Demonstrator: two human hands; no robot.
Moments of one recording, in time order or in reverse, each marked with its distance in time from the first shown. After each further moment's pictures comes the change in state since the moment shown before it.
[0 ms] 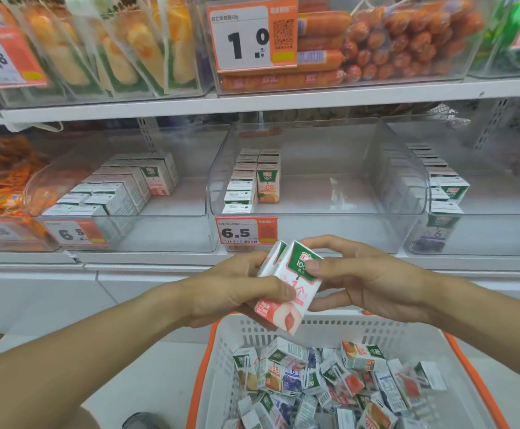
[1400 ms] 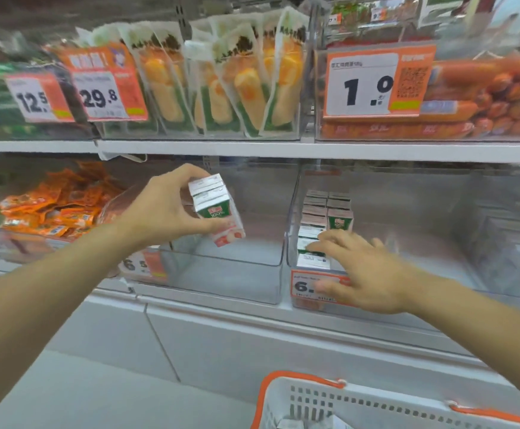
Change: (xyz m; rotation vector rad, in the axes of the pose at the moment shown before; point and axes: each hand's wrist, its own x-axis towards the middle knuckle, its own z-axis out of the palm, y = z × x) left_hand -0.056 0.042 -0.219 0.802 0.902 0.362; right_hand 0.143 -0.048 0.010 -1.807 0.182 -0.342
